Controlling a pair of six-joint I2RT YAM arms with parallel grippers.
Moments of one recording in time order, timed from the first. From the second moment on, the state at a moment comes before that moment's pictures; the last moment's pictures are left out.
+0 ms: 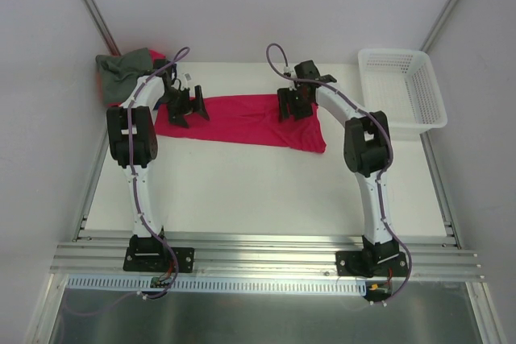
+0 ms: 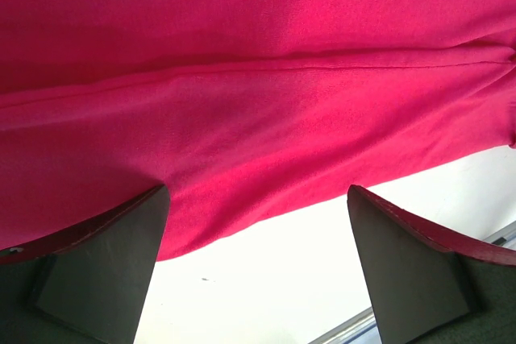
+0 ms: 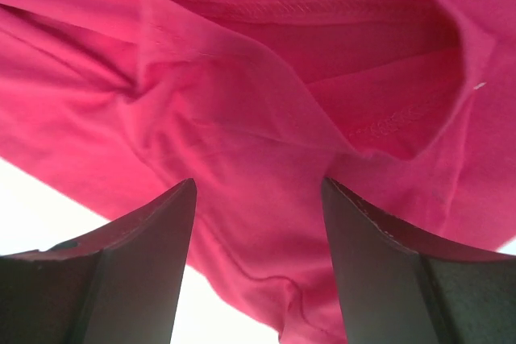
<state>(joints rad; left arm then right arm) 0.04 2.28 1.90 -0.92 0.49 -0.14 0.38 2.32 1.99 -0.71 -0.23 0.13</state>
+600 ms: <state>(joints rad) 0.04 2.28 1.90 -0.92 0.49 -0.14 0.38 2.41 2.16 -0.70 -0.21 0.13</state>
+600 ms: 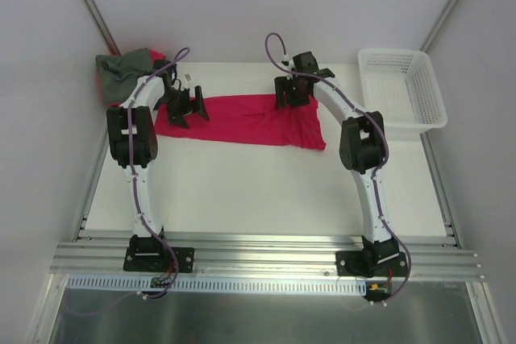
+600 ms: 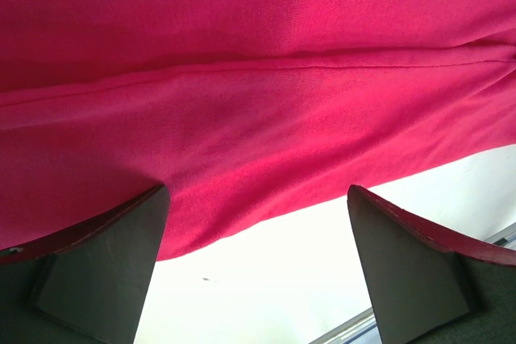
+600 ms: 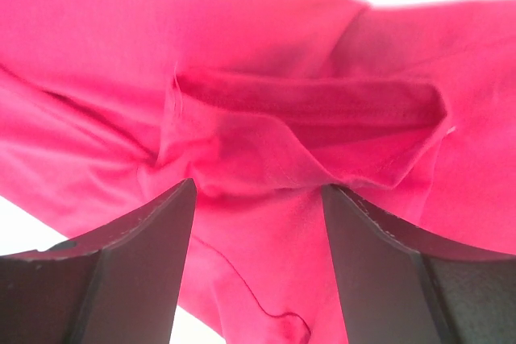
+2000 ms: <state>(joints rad) 0.03 2.28 1.88 -0.92 0.49 -0.14 0.38 2.34 2.11 -0.69 -0.18 0.10</state>
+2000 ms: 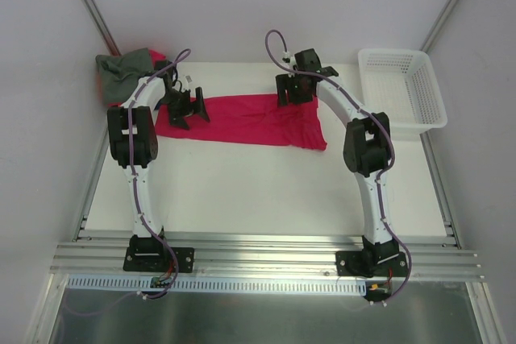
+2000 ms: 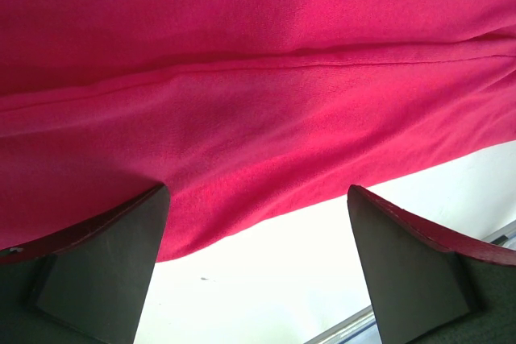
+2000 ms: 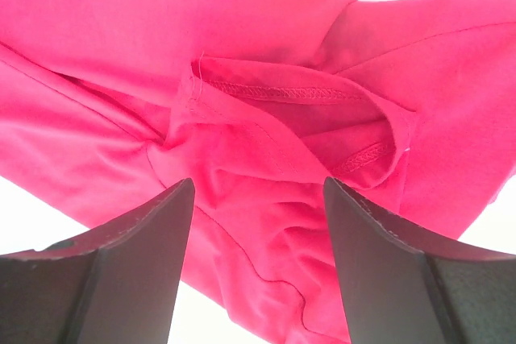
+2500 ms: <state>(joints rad) 0.03 2.28 1.88 -0.92 0.49 -0.14 0.39 2.43 2.12 -0.69 -0.17 0.08</state>
